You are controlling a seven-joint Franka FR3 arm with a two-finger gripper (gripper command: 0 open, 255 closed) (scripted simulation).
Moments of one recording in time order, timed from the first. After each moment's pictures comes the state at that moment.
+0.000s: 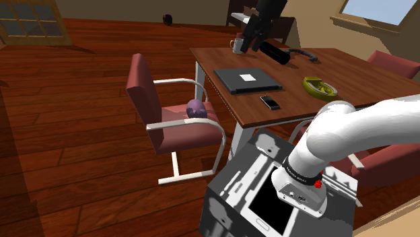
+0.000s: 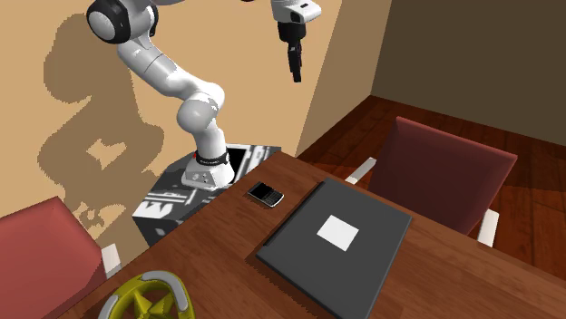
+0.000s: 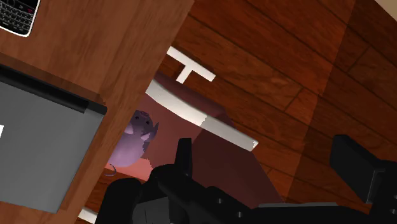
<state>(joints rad) -0.01 -0.81 -0.07 -2.34 0.12 1.67 -0.10</state>
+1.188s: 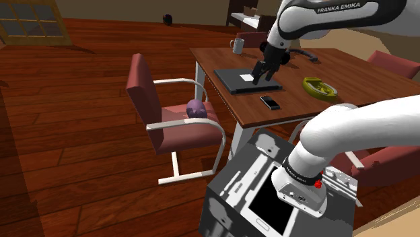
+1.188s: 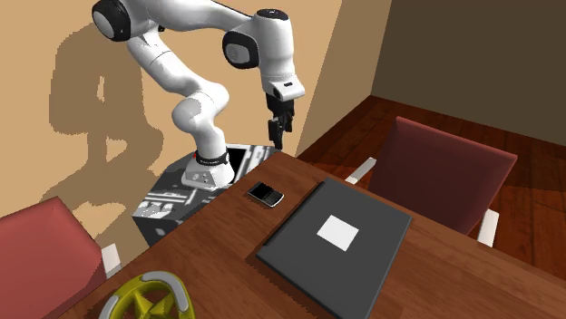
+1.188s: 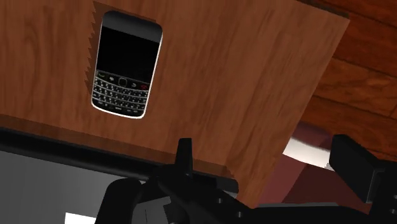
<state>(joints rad) -0.23 -0.77 -0.20 -2.67 -0.10 1.97 -0.13</state>
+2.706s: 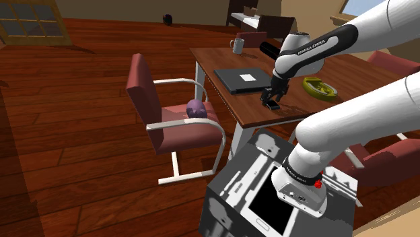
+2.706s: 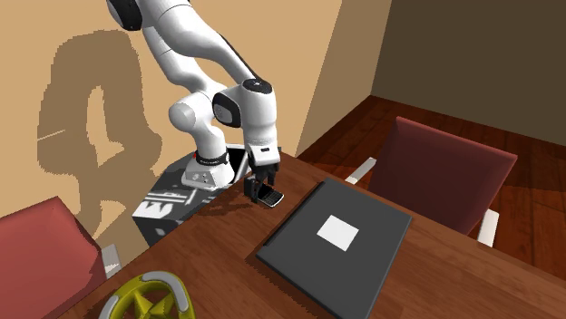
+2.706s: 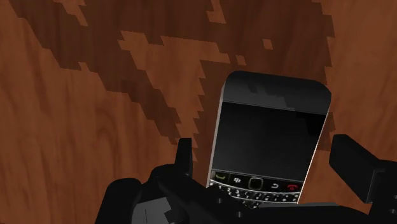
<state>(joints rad) -0.43 -0.52 -0.35 -2.85 -0.31 2.38 -0.12</state>
